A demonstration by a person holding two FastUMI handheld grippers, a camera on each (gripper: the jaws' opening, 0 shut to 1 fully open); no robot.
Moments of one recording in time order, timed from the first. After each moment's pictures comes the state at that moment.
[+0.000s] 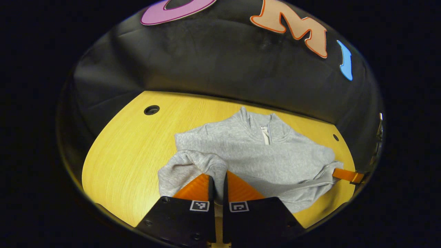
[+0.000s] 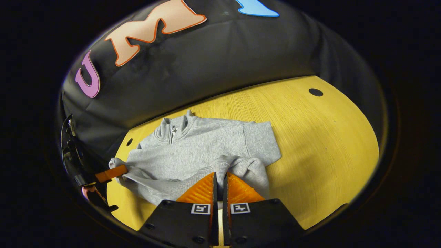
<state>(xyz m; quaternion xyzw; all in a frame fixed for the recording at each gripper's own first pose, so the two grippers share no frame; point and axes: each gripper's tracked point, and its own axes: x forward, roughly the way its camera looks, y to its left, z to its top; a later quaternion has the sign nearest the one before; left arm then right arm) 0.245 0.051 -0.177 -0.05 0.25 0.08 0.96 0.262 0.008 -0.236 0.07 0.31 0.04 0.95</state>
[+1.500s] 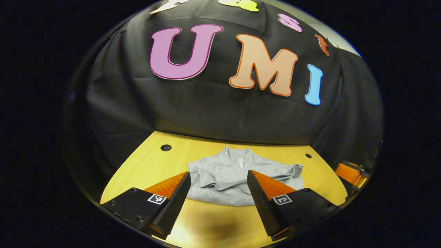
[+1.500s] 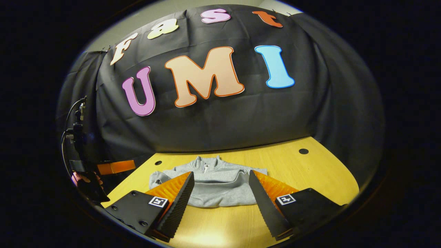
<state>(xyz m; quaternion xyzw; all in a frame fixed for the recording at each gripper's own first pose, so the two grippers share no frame) 0.110 0.012 -0.048 0.00 0.09 0.04 0.99 0.108 0.034 -0.079 0.00 0.08 0.08 0.99</state>
